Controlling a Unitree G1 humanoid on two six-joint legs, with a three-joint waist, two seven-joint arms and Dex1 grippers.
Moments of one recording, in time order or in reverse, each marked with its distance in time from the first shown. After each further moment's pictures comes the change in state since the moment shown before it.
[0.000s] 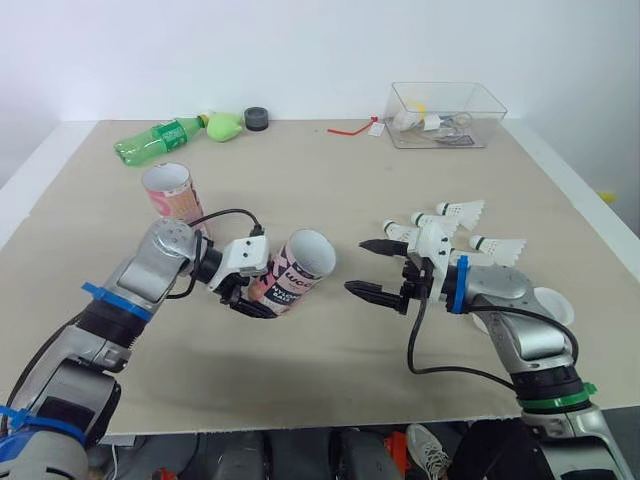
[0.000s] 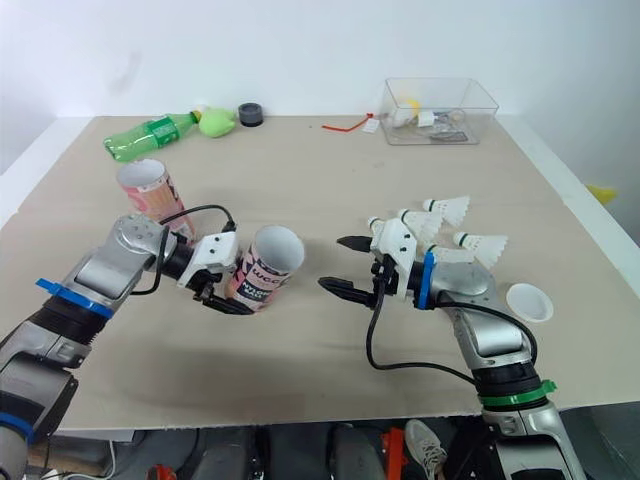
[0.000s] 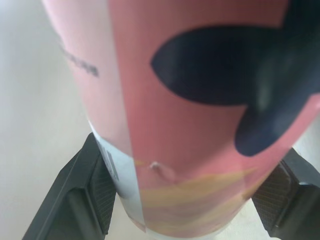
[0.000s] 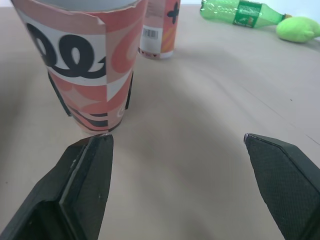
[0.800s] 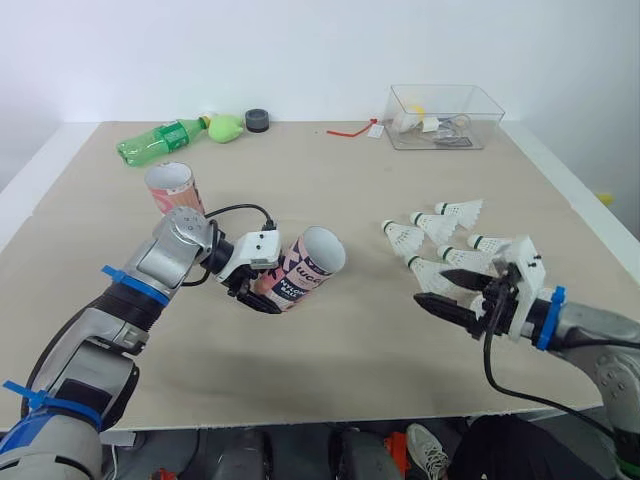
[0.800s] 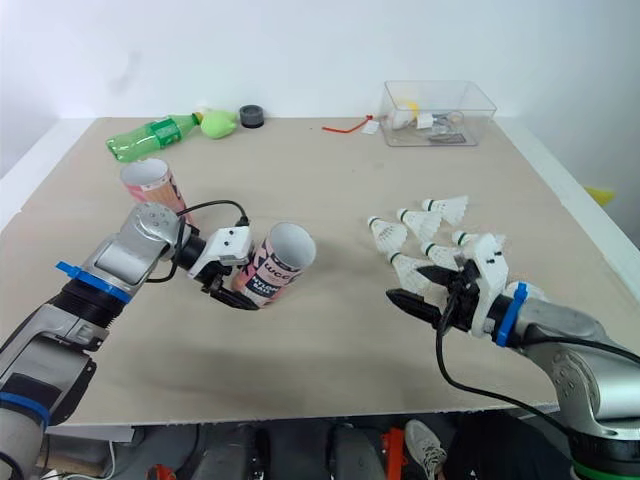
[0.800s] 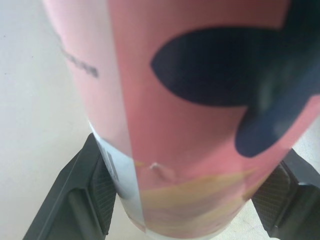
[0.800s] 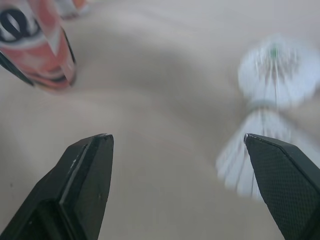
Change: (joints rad) left arm -0.086 -0.049 -0.026 0.088 0.071 0.017 -0.049; right arm 0.348 -0.192 -0.382 -0.346 0.296 0.597 -0.248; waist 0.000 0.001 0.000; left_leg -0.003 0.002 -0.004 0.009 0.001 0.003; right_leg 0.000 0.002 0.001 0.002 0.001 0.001
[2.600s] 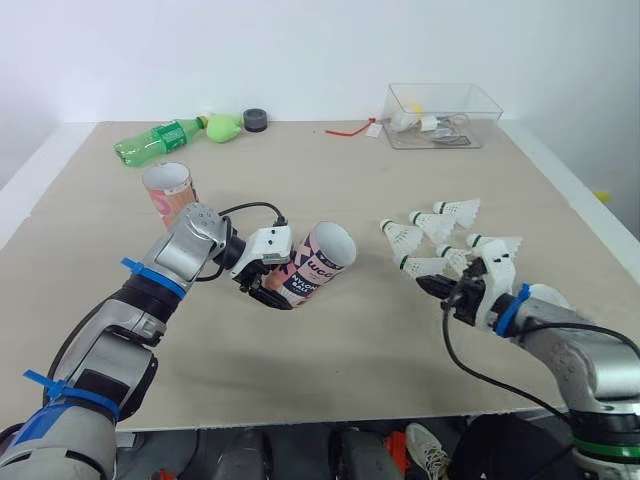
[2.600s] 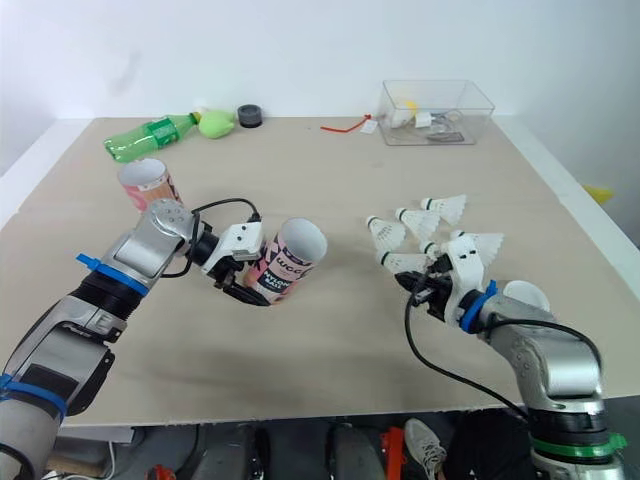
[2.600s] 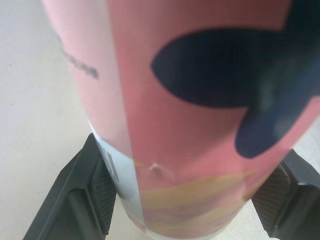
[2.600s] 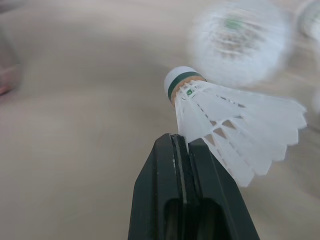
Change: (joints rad) left arm -0.058 -0.075 0.000 0.110 0.029 -0.024 -0.005; right arm -0.099 0.008 0.129 0.097 -0.085 -0.107 -0.007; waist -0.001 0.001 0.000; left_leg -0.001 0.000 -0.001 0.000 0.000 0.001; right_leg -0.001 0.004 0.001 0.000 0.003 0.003
